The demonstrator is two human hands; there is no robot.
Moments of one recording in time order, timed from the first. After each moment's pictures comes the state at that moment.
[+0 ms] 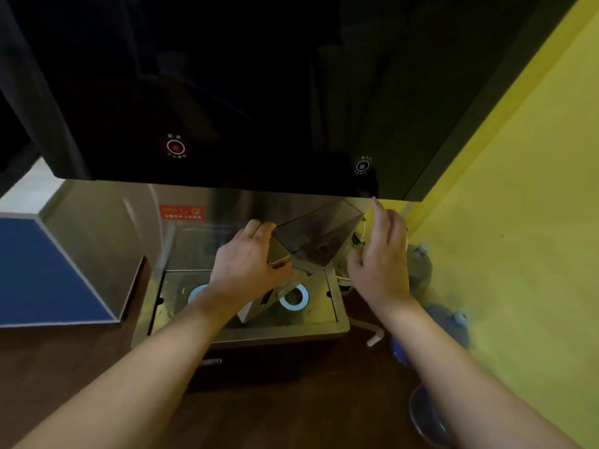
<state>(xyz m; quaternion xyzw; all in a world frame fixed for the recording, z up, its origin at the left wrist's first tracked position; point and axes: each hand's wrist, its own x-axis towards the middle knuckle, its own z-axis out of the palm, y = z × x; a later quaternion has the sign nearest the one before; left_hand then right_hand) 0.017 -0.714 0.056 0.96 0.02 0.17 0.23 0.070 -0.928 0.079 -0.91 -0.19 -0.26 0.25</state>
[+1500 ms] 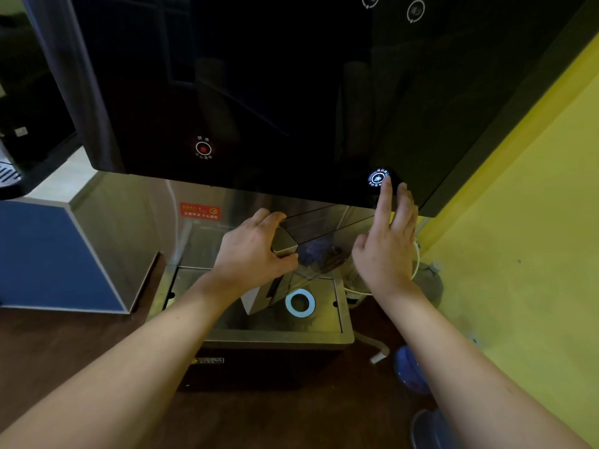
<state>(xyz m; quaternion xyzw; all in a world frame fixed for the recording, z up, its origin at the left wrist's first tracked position) 0.019 -0.699 0.070 0.95 0.02 0.22 0.23 0.088 -0.906 0.106 -0.93 -0.18 -0.30 0.13</state>
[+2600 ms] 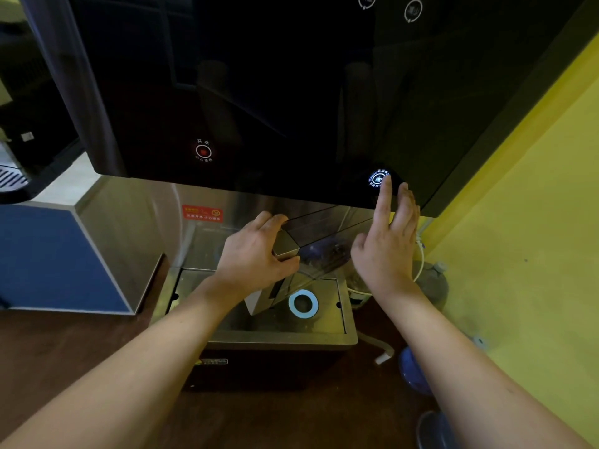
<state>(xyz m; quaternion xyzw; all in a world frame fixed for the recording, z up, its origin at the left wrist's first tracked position) 0.018 -0.699 0.067 0.95 0.01 0.21 0.24 0.089 -0.904 0.106 -0.93 -0.18 -0.30 0.13</state>
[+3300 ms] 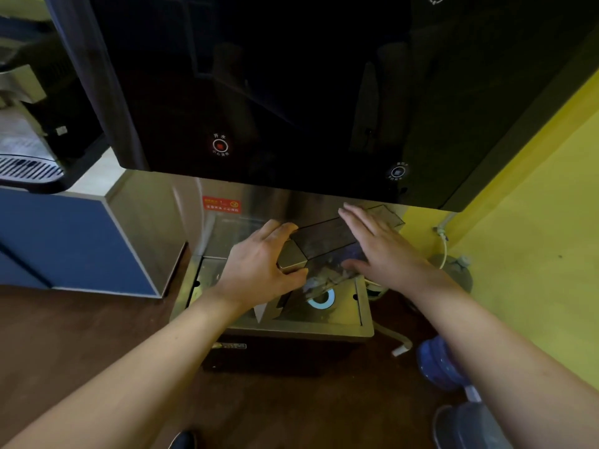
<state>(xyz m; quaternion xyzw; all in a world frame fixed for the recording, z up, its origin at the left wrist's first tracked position) -0.015 -0.699 0.070 0.95 0.00 0.18 0.25 0.108 -0.914 0.101 -0.90 -0.44 -0.03 0.01</state>
